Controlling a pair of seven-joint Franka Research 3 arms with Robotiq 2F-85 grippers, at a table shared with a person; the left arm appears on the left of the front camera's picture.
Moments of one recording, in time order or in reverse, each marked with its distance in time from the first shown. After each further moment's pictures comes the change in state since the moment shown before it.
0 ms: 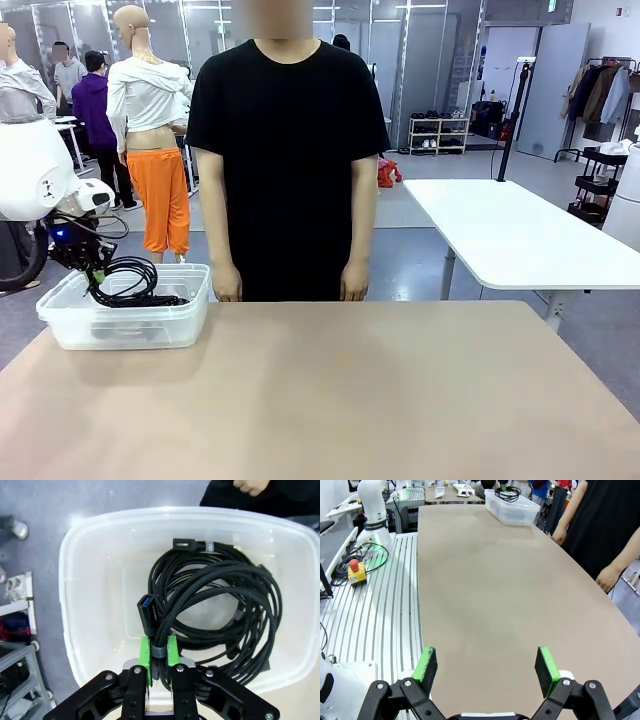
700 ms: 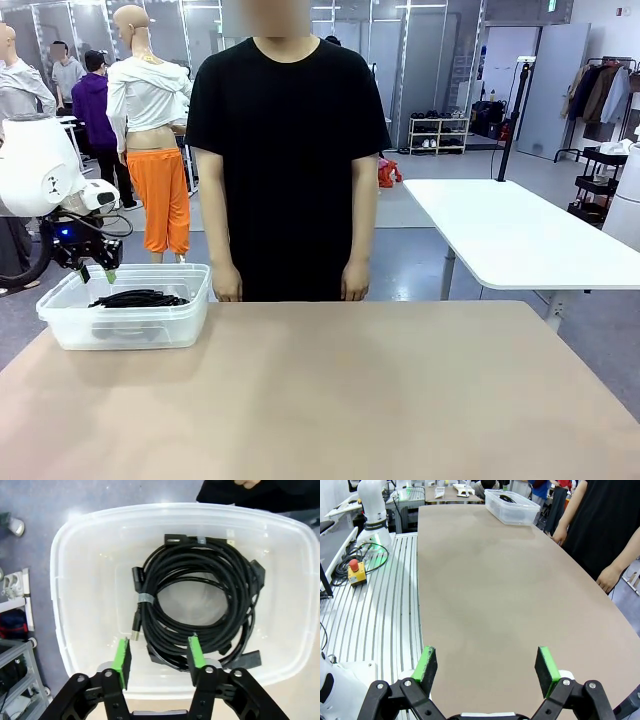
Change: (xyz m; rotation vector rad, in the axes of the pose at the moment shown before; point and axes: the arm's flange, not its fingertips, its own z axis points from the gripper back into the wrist) left arm 0.002 -0.009 0.007 -0.021 0.022 0.004; right arm 0.000 0.000 0.000 0.000 0.000 0.000
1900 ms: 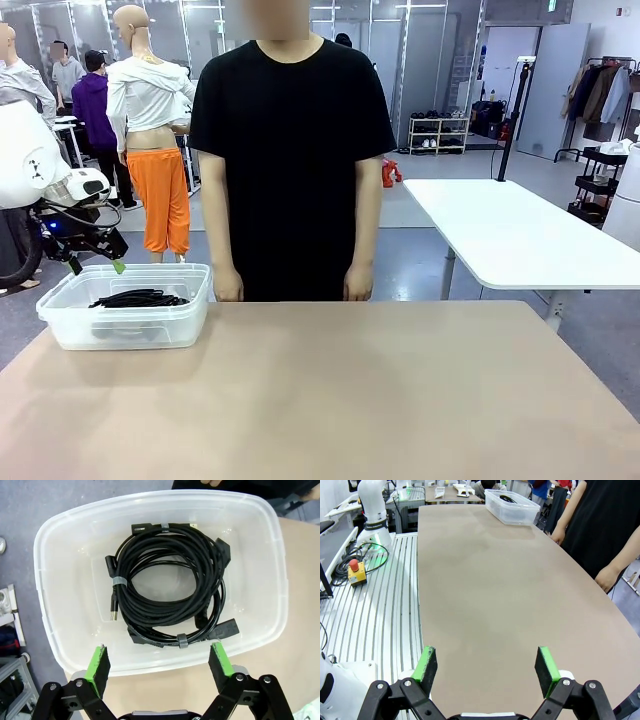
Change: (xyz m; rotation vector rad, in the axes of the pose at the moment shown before) left arm -0.023 -0.001 0.029 -0.106 -0.024 -0.081; right arm 0.000 0.000 0.000 0.000 0.000 0.000
